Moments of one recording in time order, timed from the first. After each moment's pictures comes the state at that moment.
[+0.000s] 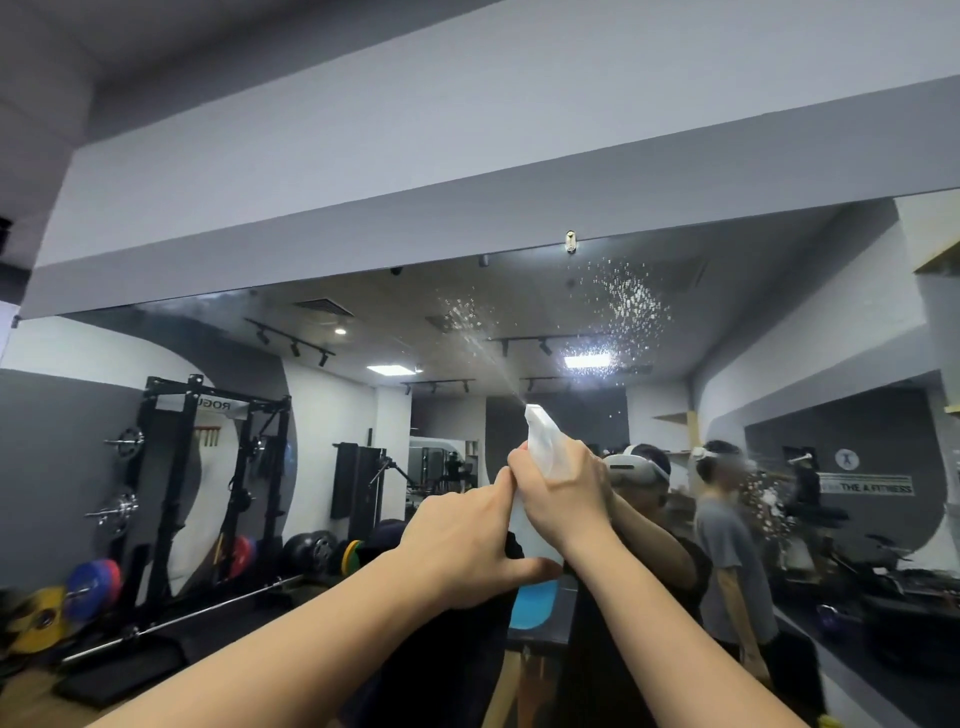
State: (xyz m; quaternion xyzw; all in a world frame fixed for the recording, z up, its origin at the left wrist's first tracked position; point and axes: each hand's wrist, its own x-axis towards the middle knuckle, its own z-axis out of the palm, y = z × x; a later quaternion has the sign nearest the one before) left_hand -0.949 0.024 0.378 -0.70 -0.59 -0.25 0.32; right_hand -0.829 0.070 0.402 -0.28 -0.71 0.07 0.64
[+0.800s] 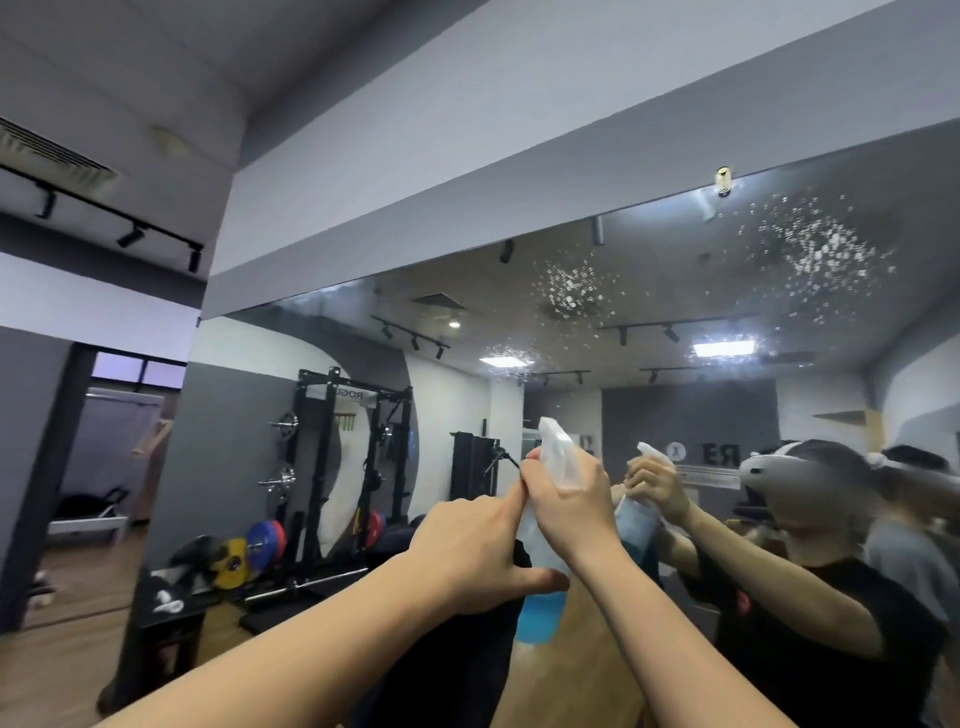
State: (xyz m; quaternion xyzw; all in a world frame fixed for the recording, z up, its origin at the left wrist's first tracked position) left_hand -1.058 0.071 0.363 -0.61 -0.69 -0.20 0.33; right_hand -0.961 0.154 0.384 -0.17 -0.74 0.24 0.61
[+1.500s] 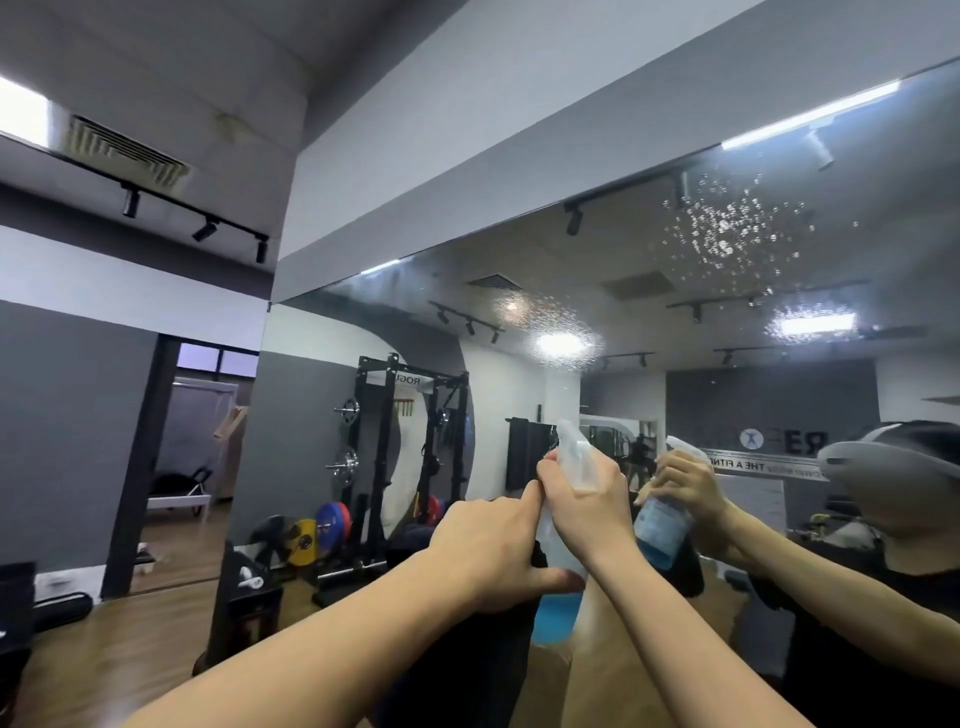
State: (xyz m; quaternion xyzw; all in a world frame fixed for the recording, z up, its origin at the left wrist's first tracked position) left_hand -1.228 0.095 0.341 -0.57 -0.74 -0.17 0.32; right_hand -1.144 0.194 0.358 -0.15 -0.74 0.28 0.59
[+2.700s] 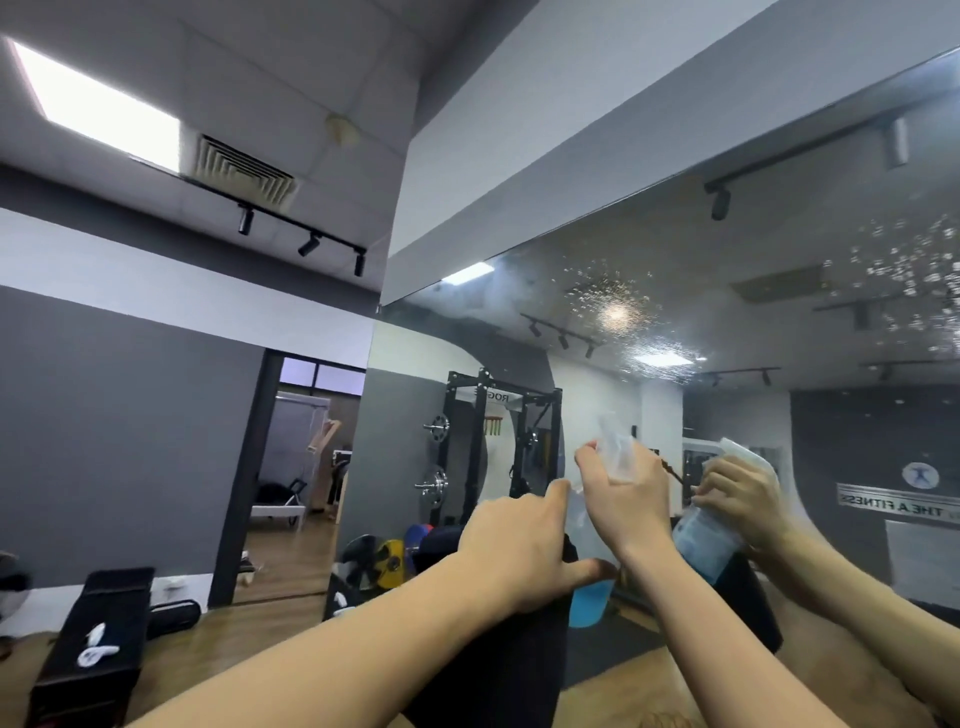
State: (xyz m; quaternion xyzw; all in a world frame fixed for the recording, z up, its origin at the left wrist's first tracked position) left_hand -1.625 0.130 0.351 -0.48 -0.79 -0.18 0.34; right_hand -1.561 0.246 0.381 -0.08 -0.73 0.29 0.62
